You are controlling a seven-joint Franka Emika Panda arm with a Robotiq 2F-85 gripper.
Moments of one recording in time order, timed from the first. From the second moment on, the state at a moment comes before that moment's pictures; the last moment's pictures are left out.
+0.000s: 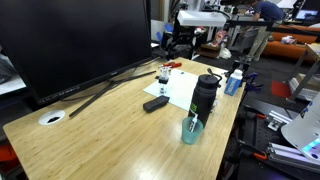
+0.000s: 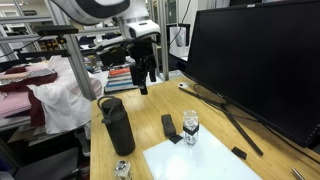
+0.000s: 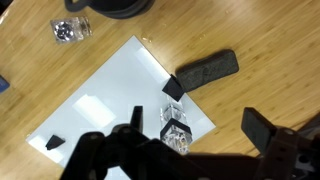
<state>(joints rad) 0.00 -0.05 0.24 -2.24 -0.05 2.26 0.98</state>
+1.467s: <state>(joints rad) 0.09 0.36 0.09 -2.04 0.11 2.38 1.31</state>
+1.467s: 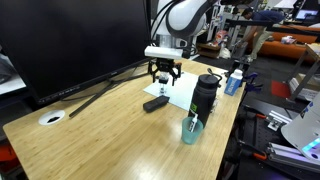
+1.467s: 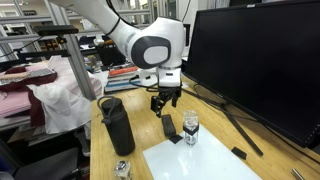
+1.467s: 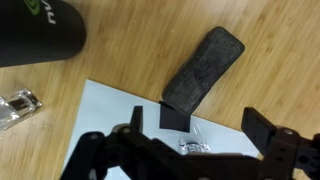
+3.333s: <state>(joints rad) 0.10 0.57 0.04 -1.94 0.31 2.29 1.38</state>
